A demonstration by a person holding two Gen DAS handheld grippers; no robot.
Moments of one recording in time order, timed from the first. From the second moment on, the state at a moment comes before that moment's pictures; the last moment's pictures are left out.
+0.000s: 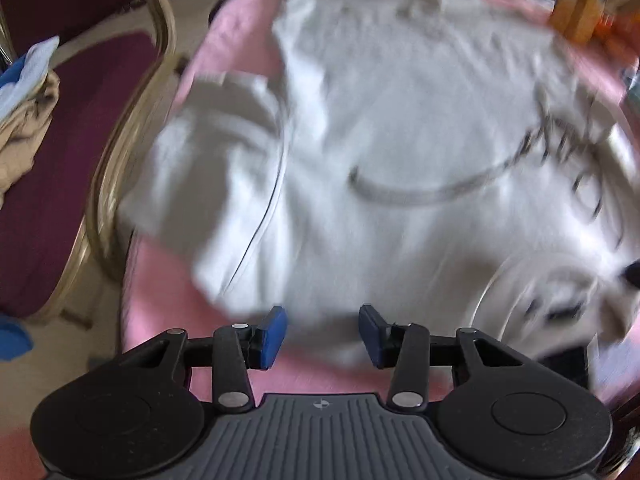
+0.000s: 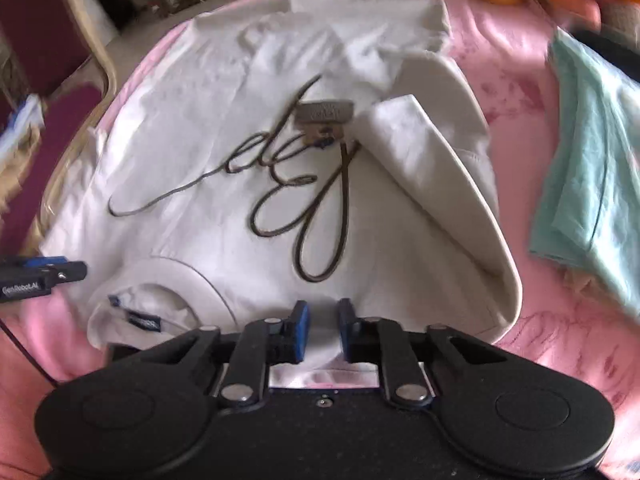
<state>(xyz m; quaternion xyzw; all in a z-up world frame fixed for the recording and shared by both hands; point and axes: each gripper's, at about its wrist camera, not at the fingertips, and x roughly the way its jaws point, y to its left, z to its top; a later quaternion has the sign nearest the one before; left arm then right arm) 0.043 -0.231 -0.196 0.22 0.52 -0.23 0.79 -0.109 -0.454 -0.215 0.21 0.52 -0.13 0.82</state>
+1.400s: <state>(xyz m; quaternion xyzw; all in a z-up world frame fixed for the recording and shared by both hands) 0.075 -0.242 -0.192 0.16 0.49 -0.22 0.83 -0.069 -0.554 -0.212 0.27 0.43 -0.16 0.85</state>
